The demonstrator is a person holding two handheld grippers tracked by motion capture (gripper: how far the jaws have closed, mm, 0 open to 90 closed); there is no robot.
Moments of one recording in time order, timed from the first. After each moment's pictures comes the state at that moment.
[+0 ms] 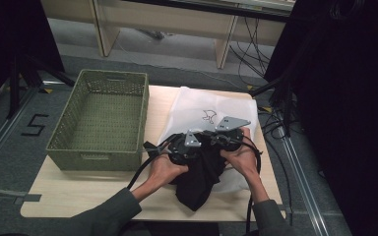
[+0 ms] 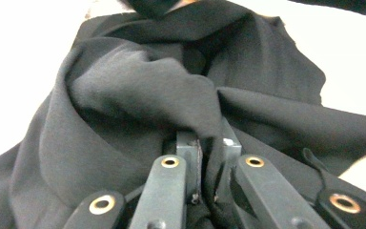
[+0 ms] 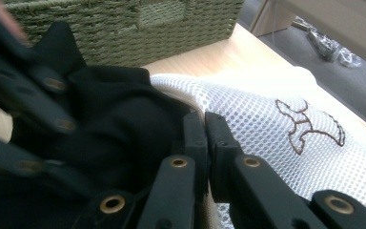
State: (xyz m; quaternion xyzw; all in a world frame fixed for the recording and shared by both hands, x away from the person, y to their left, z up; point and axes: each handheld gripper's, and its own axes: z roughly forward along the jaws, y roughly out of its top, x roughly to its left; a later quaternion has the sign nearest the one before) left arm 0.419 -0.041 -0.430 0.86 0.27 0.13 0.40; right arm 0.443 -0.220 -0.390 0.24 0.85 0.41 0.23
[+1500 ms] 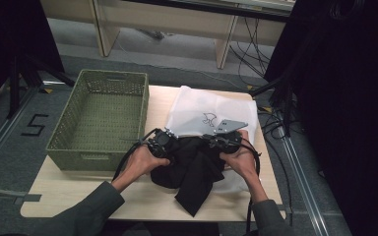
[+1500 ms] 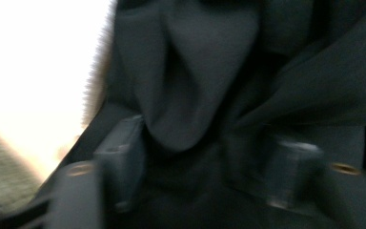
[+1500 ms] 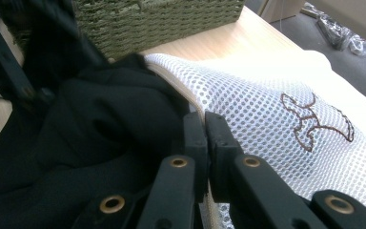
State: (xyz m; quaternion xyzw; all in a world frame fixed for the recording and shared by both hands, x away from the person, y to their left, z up) left arm 0.446 0.016 -0.450 0.89 0.36 0.07 0.25; right arm 0.445 -0.221 -0.403 0.24 0.86 0.39 0.21
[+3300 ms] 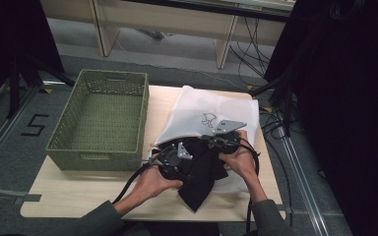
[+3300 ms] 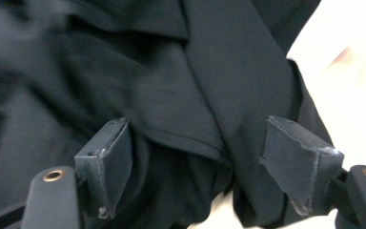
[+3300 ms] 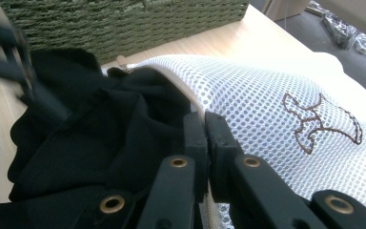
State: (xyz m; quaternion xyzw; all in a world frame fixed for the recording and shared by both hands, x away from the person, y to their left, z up) left arm 0.386 -0.025 -0.455 0.90 0.28 0.10 0.33; right arm 0.445 -0.219 -0.404 0.24 0.87 0.39 0.20
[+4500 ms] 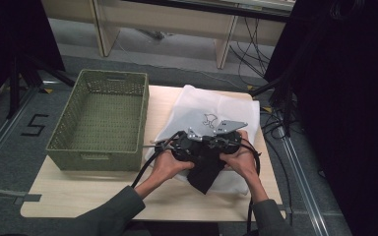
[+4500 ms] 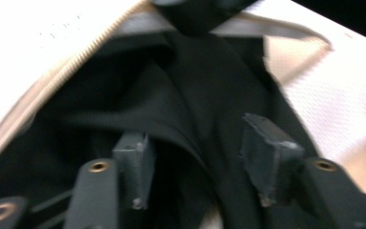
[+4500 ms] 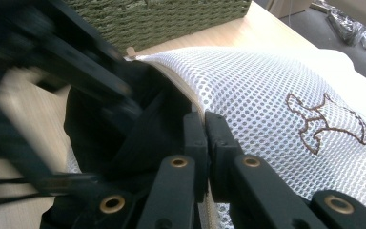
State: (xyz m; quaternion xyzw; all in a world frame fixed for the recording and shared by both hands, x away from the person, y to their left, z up) left arm 0.426 -0.038 -0.429 0.87 0.31 0.08 0.39; right arm 0.446 -0.222 -0.405 0.24 0.87 0.39 0.19
